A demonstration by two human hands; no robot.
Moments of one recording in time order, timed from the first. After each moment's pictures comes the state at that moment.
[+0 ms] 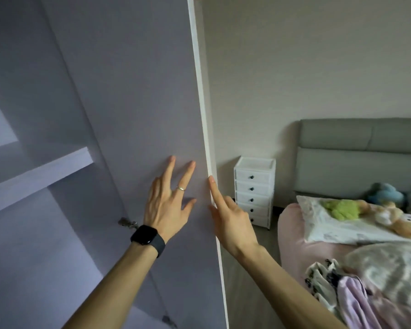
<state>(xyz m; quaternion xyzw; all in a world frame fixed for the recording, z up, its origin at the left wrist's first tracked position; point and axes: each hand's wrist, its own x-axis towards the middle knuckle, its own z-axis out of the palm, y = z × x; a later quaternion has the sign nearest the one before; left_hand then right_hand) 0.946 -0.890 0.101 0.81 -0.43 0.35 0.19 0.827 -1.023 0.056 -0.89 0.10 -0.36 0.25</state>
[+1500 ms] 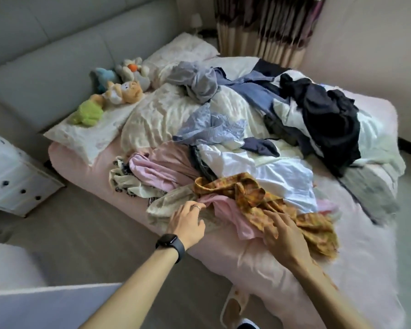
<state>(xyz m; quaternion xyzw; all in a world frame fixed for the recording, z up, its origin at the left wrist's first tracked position) 0.601 -1.043 -0.202 0.52 -0.82 -0.23 0.00 0.360 -0.896 -0.200 -0.50 0.82 -0.17 0.19</state>
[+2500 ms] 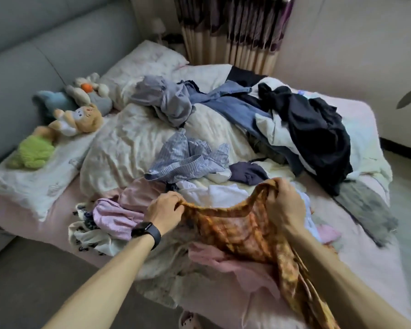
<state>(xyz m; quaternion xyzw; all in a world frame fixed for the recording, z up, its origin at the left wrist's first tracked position) 0.517 -1.287 -0.226 0.47 -0.85 -0.24 0.02 0.259 -1.125 -0.186 -0.33 0.90 -0.27 0.08</state>
